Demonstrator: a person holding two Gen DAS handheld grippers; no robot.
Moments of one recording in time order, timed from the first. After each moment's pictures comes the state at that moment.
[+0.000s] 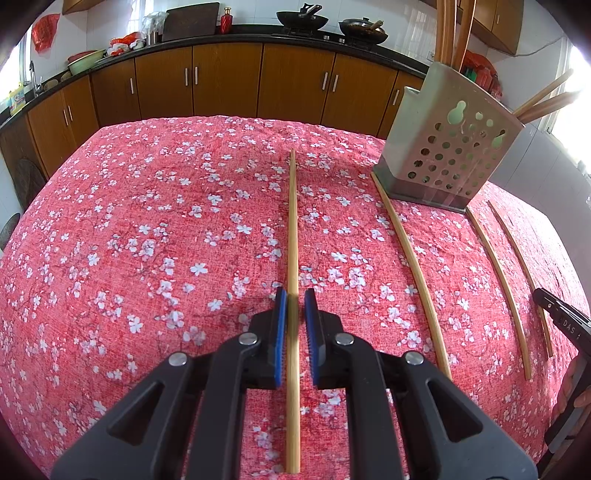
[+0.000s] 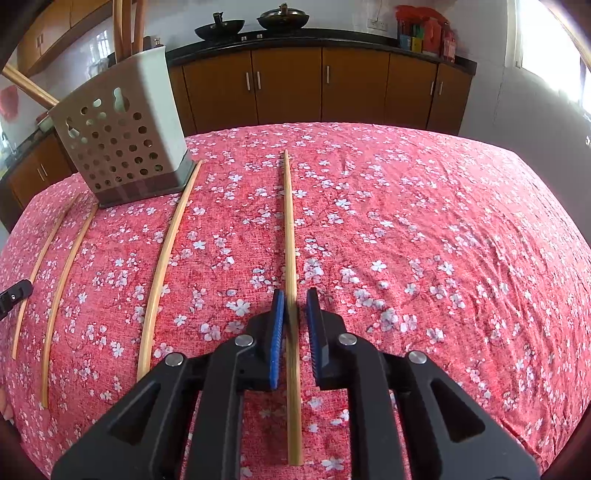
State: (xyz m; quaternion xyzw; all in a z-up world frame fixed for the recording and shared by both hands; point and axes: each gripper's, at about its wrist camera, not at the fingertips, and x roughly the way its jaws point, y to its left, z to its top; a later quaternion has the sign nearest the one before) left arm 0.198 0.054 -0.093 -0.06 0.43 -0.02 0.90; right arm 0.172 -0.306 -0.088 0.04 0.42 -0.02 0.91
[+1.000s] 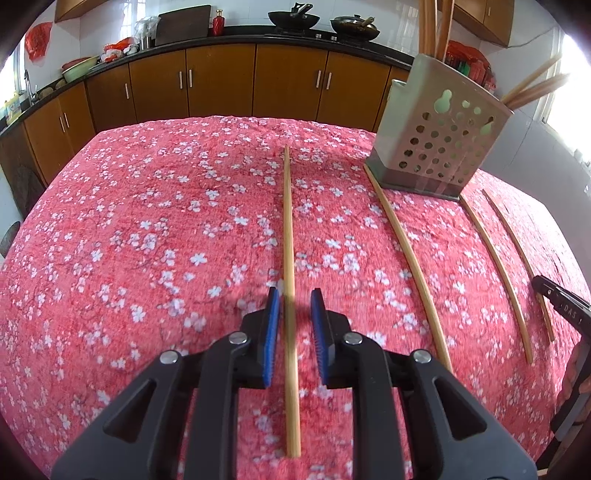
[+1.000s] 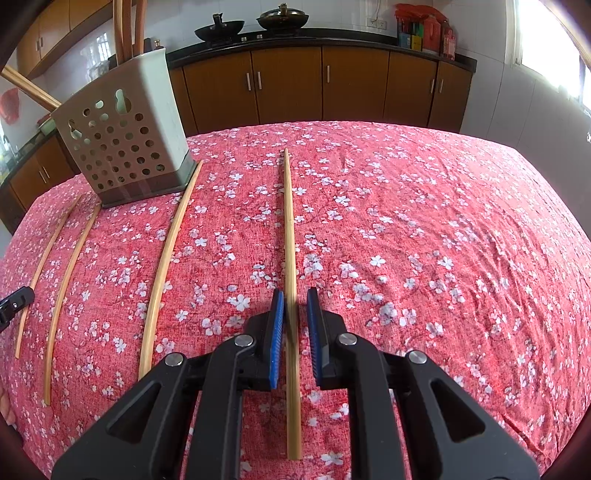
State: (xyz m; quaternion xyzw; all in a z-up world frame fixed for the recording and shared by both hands) left arm 0.186 0.049 -0.091 -0.04 0.43 -0.02 0.90; right arm 0.169 -0.306 -0.087 0.04 0.42 -0.01 0.91
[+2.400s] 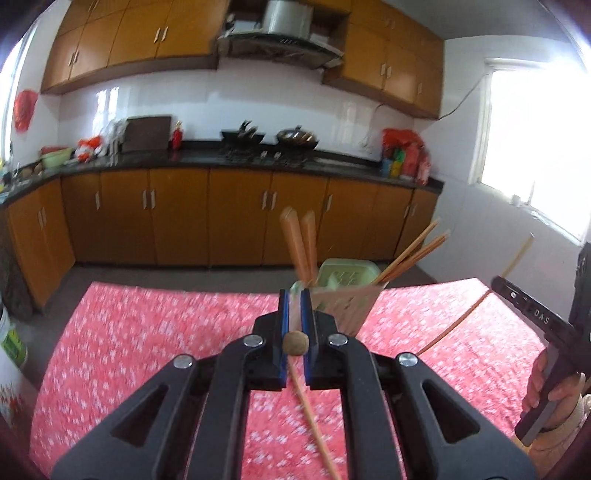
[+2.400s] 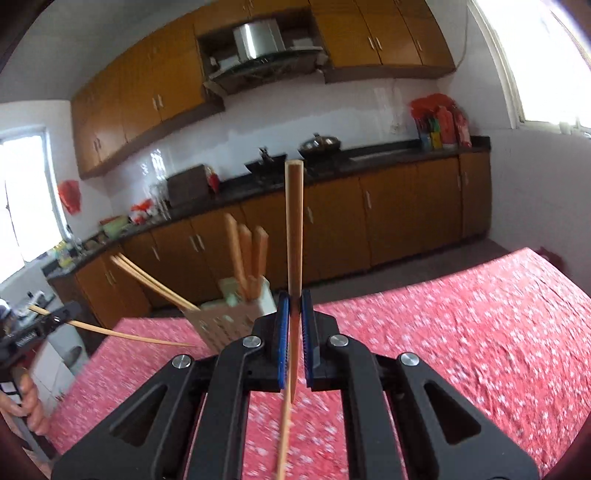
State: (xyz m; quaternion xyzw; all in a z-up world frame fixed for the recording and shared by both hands) left arm 0.151 0.021 0.107 -0.04 0.22 -0.11 0.97; right arm 0.118 -0.311 0.094 0.12 0.18 0.08 0.97
